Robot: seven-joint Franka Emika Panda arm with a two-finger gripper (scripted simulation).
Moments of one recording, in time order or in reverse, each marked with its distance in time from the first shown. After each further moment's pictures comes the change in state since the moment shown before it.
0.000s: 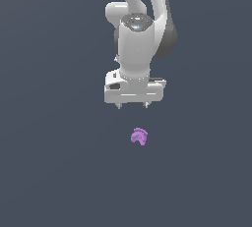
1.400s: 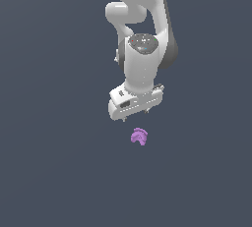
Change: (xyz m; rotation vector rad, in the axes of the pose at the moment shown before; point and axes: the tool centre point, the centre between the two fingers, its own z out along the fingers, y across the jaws) arm 0.013 -0.011 0.037 -0.007 -0.031 -0.372
